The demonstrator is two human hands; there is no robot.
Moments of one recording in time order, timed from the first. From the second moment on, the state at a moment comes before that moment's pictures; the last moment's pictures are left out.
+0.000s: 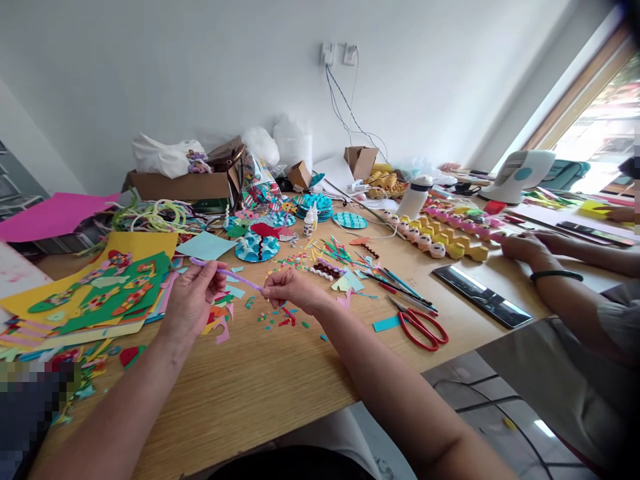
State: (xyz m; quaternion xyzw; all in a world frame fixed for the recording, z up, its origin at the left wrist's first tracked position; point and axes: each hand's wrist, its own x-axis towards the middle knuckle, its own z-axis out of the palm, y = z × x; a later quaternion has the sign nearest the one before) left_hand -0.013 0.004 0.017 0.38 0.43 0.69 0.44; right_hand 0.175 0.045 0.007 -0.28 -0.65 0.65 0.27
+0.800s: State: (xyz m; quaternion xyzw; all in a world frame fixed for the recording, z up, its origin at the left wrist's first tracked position) left_hand 0.013 -0.011 0.014 0.38 0.44 0.68 0.44; right_hand 0.161 0.031 0.003 -0.27 -0.72 0.54 0.35
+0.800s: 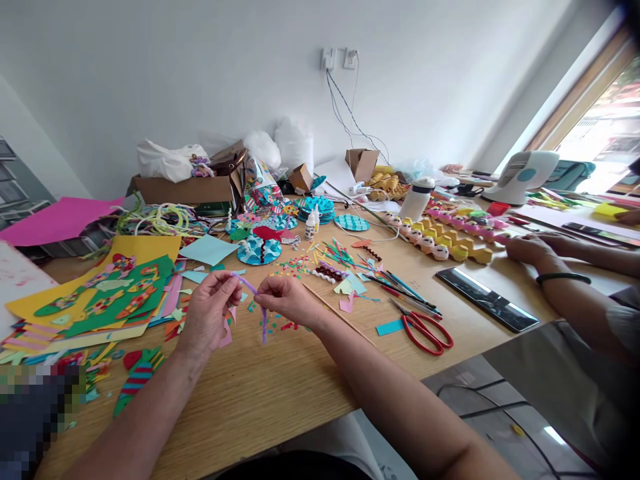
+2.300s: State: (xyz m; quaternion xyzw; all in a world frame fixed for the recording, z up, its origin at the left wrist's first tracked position) left_hand 0.012 -0.012 0.012 0.38 0.43 0.69 0.45; right_hand 0.157 0.026 -0.006 -0.32 -0.81 0.37 0.33
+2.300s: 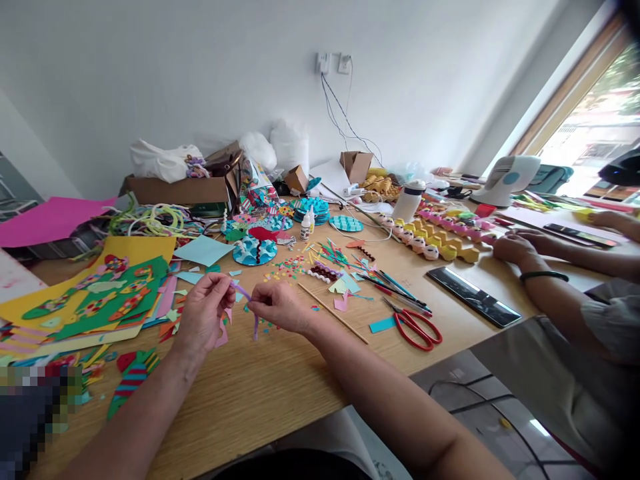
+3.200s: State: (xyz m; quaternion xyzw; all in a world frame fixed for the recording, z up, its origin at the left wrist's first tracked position) left_hand -0.001 -0.003 0.004 0.33 0.40 0.71 0.49; right_hand 0.167 0.030 0.007 -0.33 -0.70 0.56 0.29
